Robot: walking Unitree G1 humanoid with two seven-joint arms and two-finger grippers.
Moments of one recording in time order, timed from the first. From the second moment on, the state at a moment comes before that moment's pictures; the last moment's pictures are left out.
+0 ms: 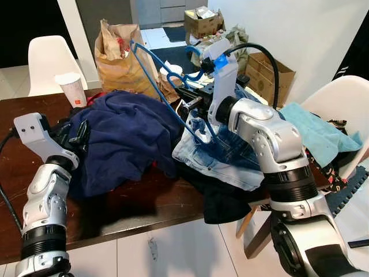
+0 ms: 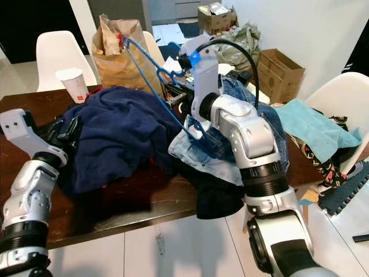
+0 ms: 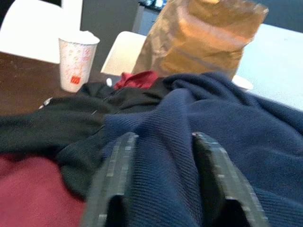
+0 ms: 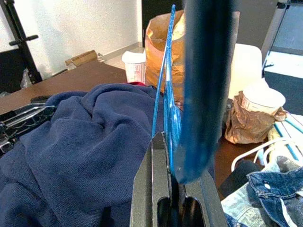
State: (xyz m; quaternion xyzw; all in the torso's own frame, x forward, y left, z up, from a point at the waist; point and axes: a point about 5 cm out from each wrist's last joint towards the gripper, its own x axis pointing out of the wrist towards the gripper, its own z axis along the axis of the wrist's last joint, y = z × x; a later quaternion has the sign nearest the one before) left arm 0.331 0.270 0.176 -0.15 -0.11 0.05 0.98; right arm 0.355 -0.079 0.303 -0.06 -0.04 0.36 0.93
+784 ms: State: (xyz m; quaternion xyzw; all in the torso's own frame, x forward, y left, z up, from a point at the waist) left arm 0.256 0.383 0.410 0.02 -0.43 0.27 0.86; right arm 0.355 -0.074 0.303 -0.05 -0.04 0.36 0.93
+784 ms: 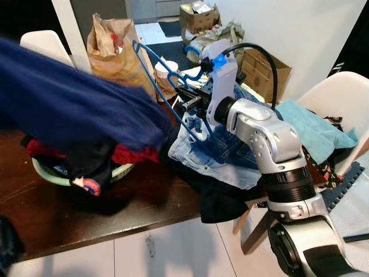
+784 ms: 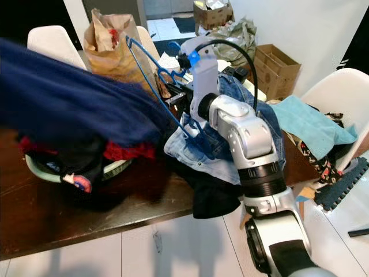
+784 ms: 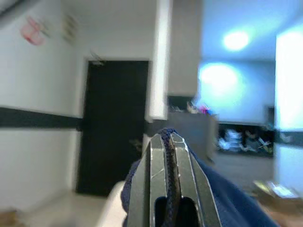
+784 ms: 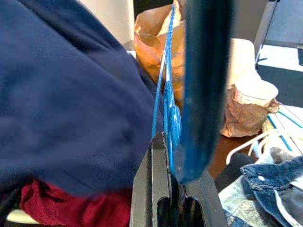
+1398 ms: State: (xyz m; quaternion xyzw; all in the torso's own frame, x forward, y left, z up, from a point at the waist) left arm 0.293 0.347 0.384 0.06 -0.36 0.24 0.90; right arm 0.356 -0.072 0.303 -0.04 -0.04 0.36 0.93
